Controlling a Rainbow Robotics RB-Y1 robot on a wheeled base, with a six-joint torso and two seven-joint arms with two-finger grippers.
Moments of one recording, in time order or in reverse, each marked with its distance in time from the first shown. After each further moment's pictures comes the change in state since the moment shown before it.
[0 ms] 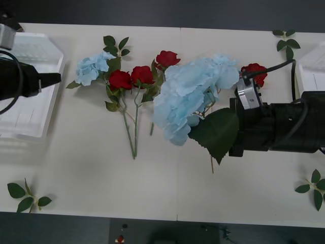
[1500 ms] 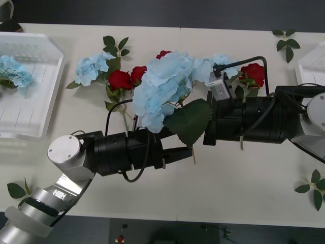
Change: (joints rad) right arm -0.174 0.004 0.213 0.073 0.000 -0.184 -0.001; left arm -0.055 -0.831 -0.346 0.399 0.735 0.231 -1.152
